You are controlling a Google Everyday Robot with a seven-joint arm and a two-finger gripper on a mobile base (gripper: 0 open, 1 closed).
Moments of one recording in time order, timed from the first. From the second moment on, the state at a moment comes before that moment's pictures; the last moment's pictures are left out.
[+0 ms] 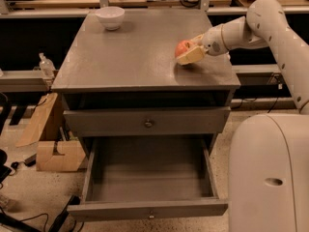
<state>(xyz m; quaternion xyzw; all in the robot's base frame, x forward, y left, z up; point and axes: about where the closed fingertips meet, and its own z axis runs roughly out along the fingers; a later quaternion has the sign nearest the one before) 0.789 -0.129 0.845 -0.49 0.73 0.22 0.42</state>
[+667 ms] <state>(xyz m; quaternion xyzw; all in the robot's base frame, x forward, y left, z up) 0.790 -0.126 0.842 -0.49 0.73 0.22 0.42</state>
